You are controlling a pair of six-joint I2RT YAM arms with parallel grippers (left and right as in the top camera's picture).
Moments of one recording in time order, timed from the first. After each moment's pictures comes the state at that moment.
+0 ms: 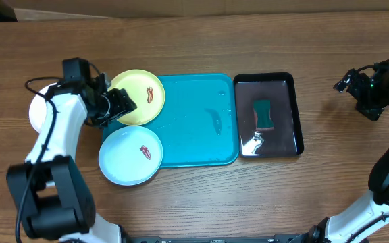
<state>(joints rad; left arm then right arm) 0.15 1.73 1.25 -0.82 0.35 -0.26 -0.42 1.93 1.47 -0.85 -0.28 0.28</state>
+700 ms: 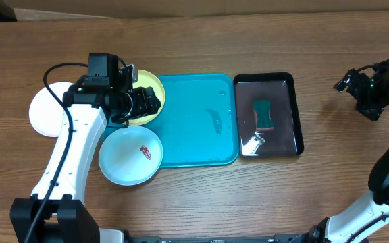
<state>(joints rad) -0.04 1.57 1.26 -0.87 0.33 -0.28 -0.42 1.93 1.47 -0.85 -0.28 0.28</state>
